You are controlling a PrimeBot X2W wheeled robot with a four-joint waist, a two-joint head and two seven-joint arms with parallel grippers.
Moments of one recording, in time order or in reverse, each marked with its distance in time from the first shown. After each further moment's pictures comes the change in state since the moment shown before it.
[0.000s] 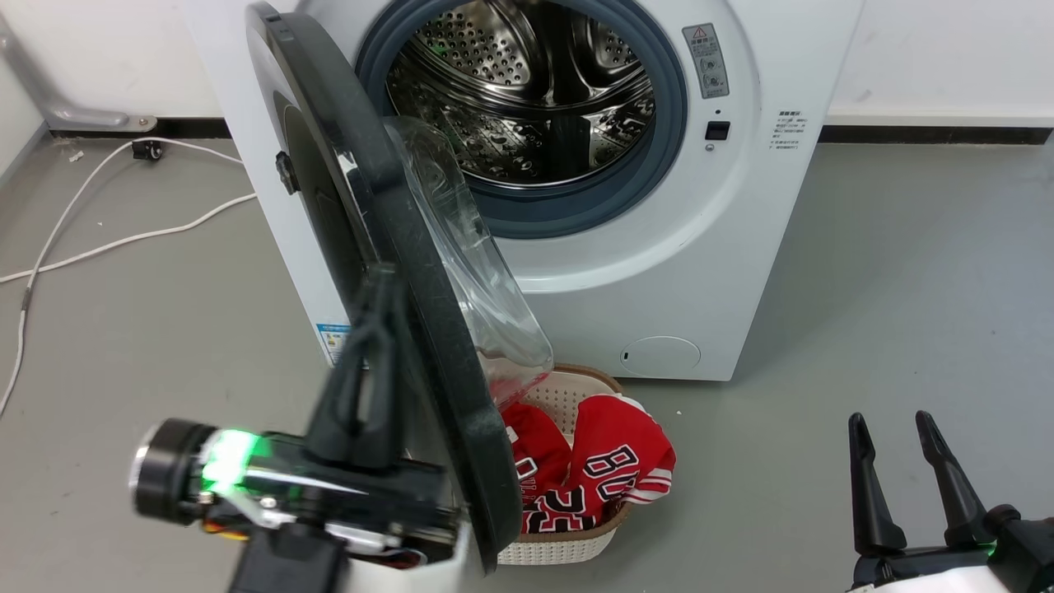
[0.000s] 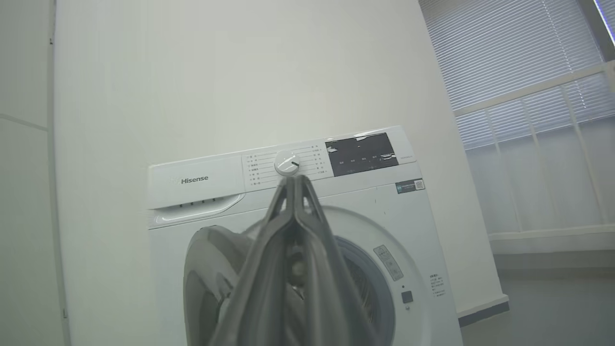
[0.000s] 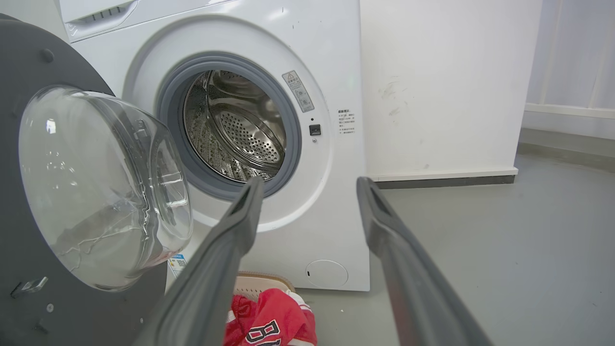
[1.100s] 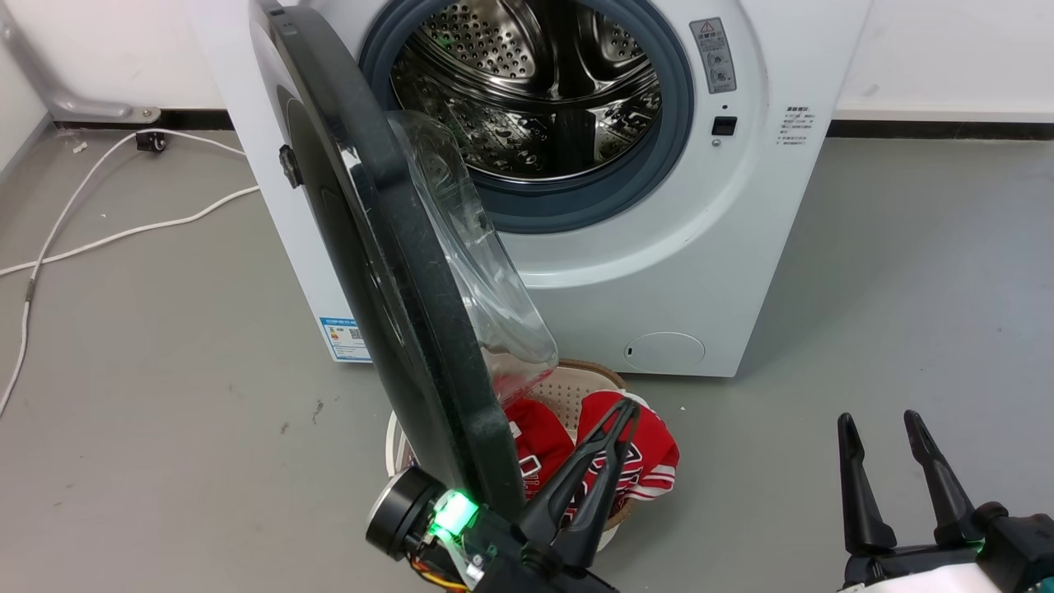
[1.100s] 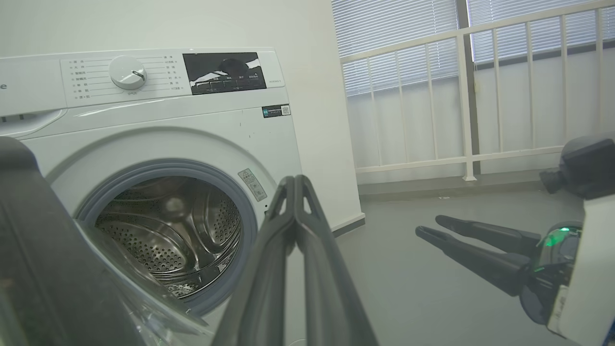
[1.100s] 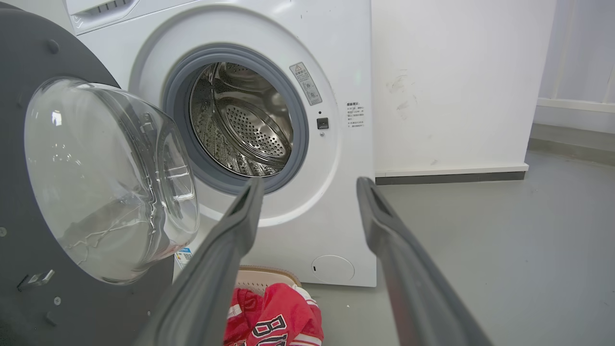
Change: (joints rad) left arm -0.007 -0.008 -0.366 0.235 -0.045 -0.024 0.000; right arm -0.006 0.000 0.016 0.013 -0.001 0.000 0.000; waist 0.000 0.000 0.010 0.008
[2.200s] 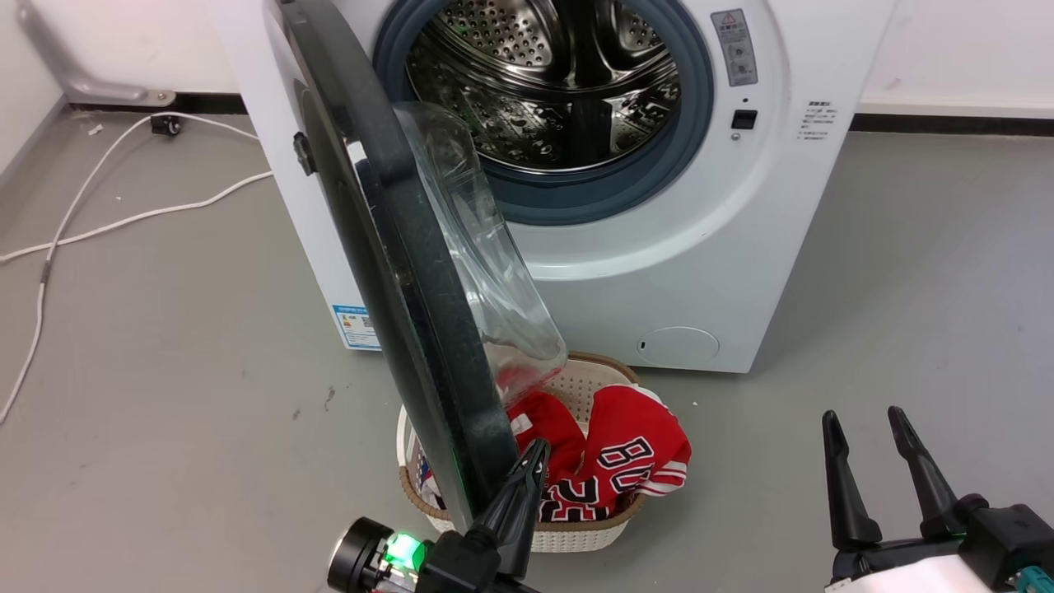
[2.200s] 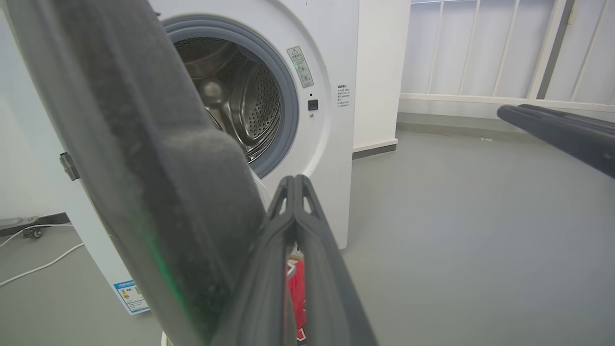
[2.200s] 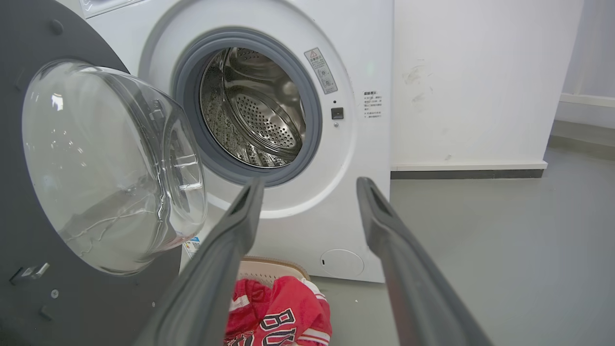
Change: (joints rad) left arm 0.052 0.002 0.115 0.259 -0.110 0.029 0.000; right arm -0.026 0.000 0.019 0.034 -0.016 0.000 0.000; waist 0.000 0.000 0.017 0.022
